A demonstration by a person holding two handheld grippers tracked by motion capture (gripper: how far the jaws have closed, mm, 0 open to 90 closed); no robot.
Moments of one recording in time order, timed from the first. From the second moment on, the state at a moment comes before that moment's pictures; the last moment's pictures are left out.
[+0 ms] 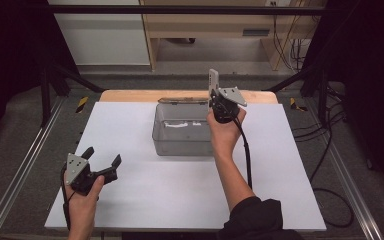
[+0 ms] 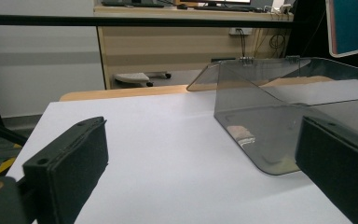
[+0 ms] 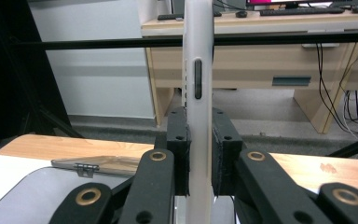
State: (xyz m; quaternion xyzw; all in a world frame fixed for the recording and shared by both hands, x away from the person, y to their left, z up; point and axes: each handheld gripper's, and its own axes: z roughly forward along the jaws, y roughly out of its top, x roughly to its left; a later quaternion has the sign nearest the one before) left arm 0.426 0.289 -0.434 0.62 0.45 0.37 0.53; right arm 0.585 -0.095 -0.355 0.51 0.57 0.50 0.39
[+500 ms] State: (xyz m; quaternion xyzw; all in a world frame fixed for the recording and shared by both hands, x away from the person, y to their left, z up) left arm 0.427 0.289 -0.435 0.62 0.45 0.37 0.53; right arm 0.593 -0.101 -0.368 0.53 0.59 0.47 0.38
